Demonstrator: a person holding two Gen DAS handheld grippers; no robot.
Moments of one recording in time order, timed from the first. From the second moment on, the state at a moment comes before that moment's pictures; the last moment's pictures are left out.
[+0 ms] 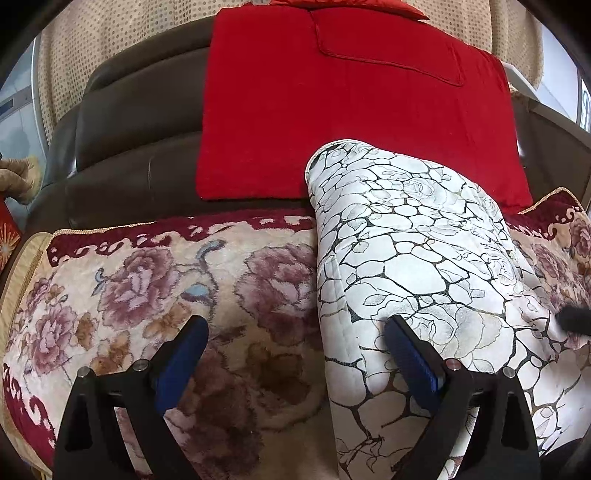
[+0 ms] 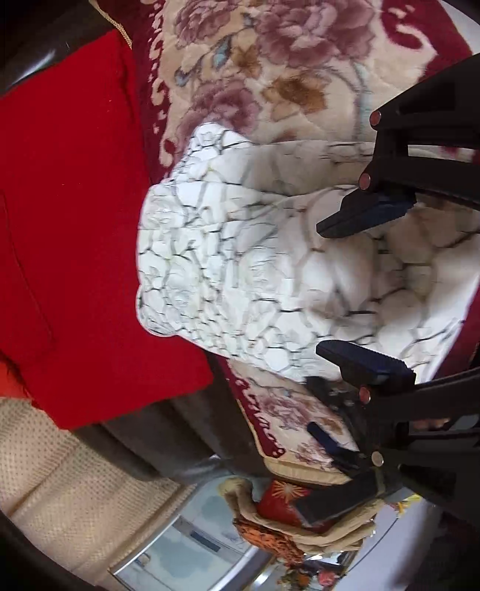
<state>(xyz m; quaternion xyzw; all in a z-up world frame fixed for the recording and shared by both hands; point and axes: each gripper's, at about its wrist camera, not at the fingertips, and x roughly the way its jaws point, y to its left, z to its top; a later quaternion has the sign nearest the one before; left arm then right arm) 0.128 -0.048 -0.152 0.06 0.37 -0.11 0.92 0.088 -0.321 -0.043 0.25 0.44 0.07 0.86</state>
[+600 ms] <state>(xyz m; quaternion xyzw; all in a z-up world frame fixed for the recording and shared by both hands) 0.127 -0.050 -0.154 0.07 0.37 -0.12 0.92 0.087 -0.327 -0.083 0.25 0.48 0.05 0.84</state>
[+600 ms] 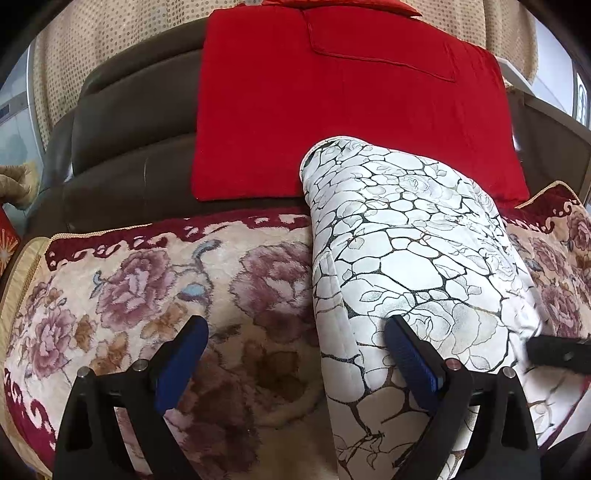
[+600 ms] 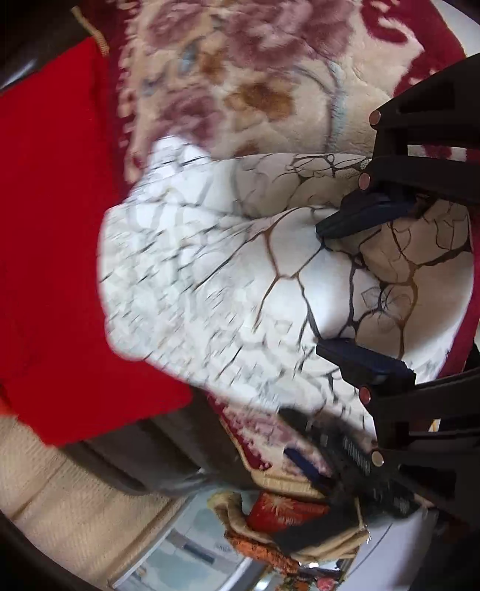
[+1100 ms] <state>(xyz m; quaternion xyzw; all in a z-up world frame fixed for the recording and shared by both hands) 0.135 -0.037 -0.142 0.00 0.39 -0.12 0.91 0.097 -0.359 -0.052 0.32 0.41 0.06 0.85</state>
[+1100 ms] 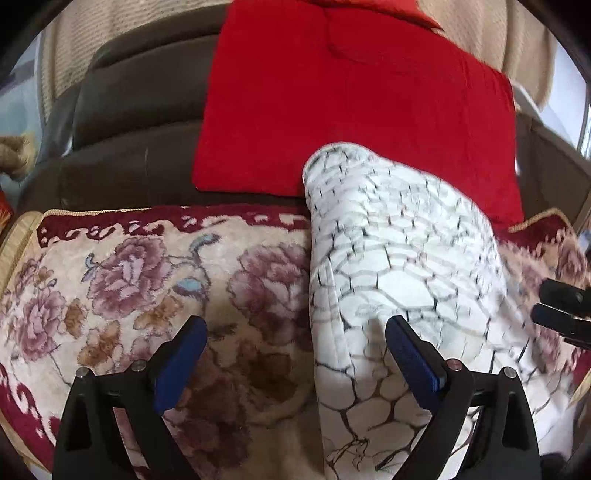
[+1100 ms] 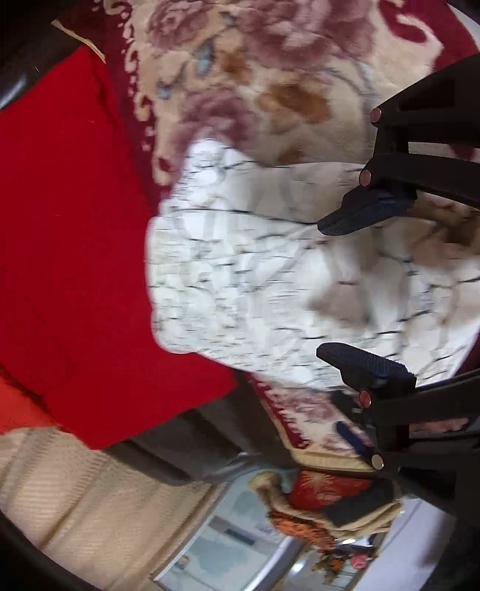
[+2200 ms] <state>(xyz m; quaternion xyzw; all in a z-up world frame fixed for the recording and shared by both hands) 0.141 -0.059 -0.152 0.05 0.39 -0.09 0.92 0.131 -0.373 -0.080 0.36 0.39 0.06 0.84</state>
